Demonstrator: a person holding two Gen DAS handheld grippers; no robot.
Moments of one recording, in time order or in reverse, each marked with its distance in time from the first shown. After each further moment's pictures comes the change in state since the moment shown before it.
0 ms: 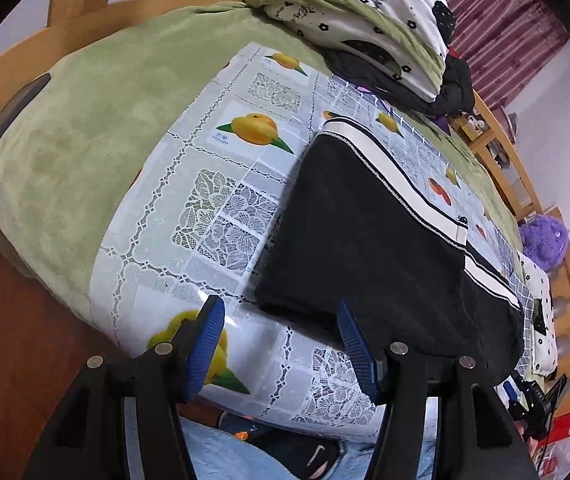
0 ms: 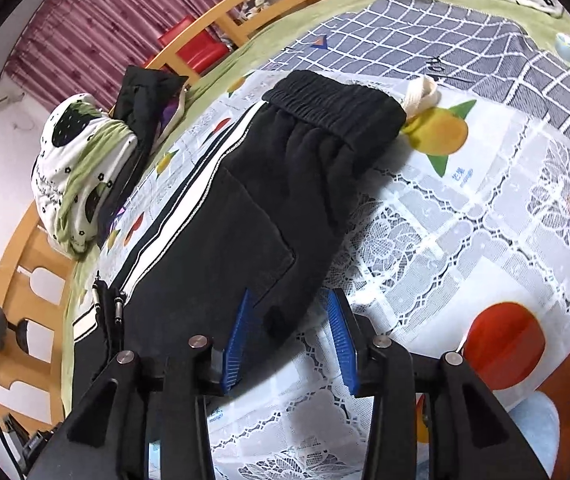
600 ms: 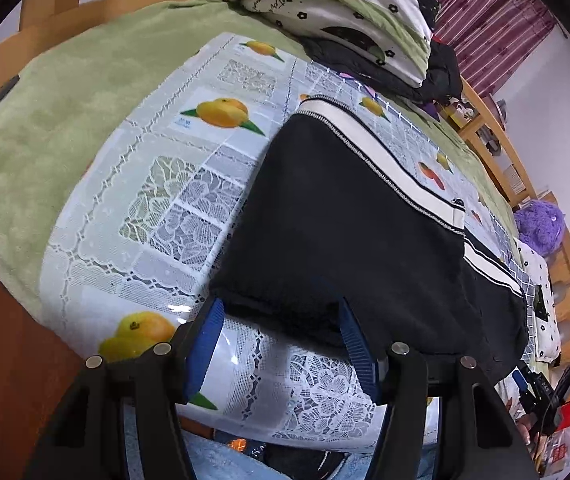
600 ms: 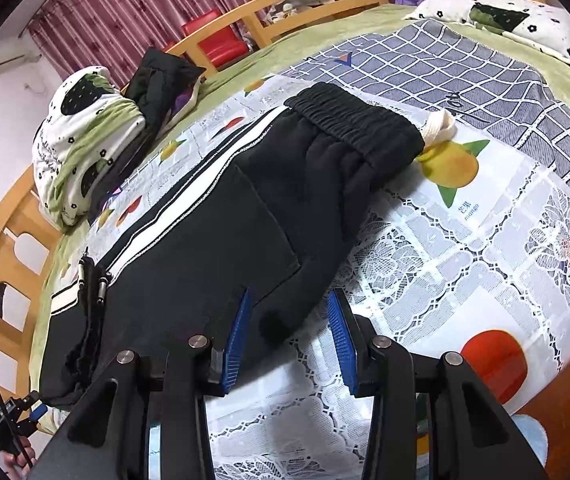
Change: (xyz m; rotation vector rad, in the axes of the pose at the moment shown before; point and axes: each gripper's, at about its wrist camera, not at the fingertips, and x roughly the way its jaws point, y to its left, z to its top) left arm 0.031 -0.017 -0.009 0.051 0.007 -0.031; right arm -0.002 0.014 0.000 -0.159 -0.036 -0.058
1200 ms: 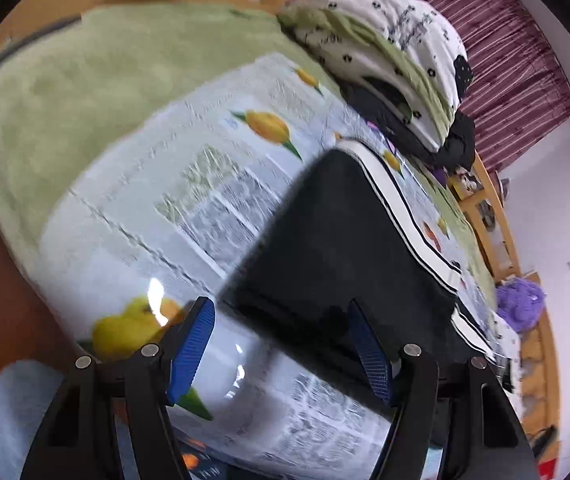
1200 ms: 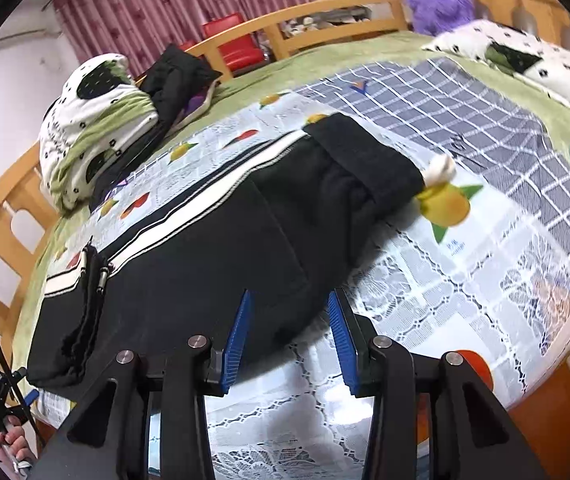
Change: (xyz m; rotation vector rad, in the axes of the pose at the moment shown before) left arm -0.002 0.033 -0.017 -0.221 -0.159 -0.063; right arm -0.026 0.017 0.005 -0.127 -0.048 -0.032
